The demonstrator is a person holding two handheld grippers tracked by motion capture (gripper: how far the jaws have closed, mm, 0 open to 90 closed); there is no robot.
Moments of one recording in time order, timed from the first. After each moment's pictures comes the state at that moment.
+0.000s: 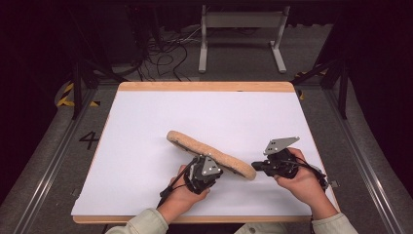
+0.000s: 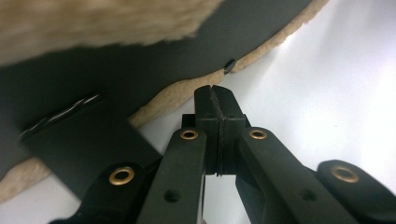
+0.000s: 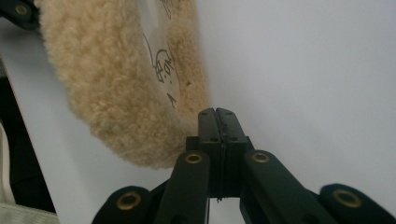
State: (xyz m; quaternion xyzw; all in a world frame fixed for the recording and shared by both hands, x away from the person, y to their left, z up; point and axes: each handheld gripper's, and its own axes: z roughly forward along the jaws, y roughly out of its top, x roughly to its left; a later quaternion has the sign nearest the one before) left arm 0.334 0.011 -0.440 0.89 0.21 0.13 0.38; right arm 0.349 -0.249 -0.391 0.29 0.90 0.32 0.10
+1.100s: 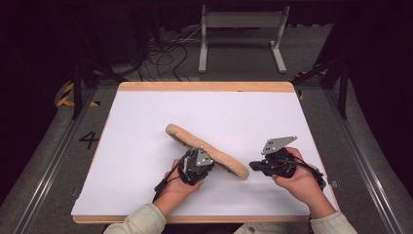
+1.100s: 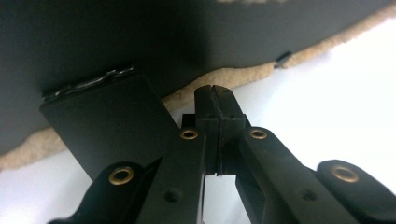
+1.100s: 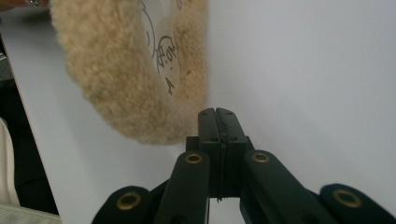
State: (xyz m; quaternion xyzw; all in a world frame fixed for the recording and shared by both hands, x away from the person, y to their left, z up) left arm 0.364 0.036 -0.448 0.88 0.26 0.14 0.36; right arm 0.351 -0.244 -0.391 0.28 0.90 0.33 0.09
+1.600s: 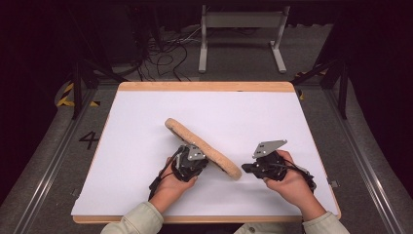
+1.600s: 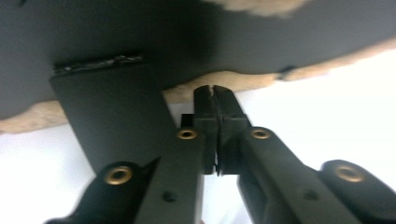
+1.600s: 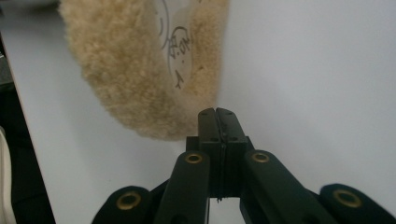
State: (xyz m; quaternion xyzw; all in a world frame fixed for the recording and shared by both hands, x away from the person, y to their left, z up) left arm 0.368 0.053 -0.445 0.88 0.28 0.11 0.38; right arm 0.348 -0.220 -0.402 0.27 0.90 0.33 0.10
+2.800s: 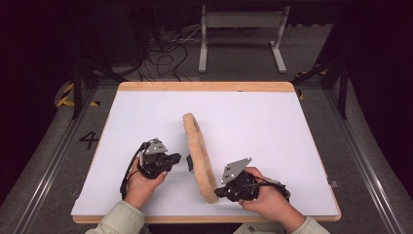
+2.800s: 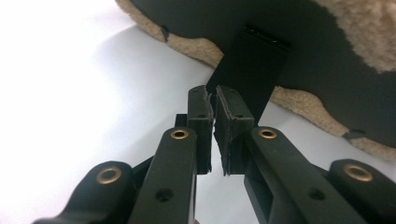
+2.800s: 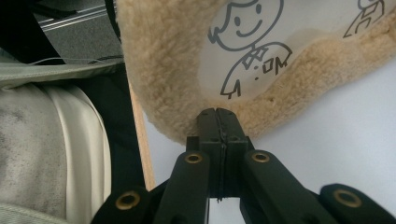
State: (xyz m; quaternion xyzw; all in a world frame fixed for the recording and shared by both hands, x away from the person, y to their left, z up) left arm 0.367 0.140 -0.430 0.83 0.36 0.11 0.42; right arm 0.312 -0.146 -0.413 0.14 0.93 0.32 0.02
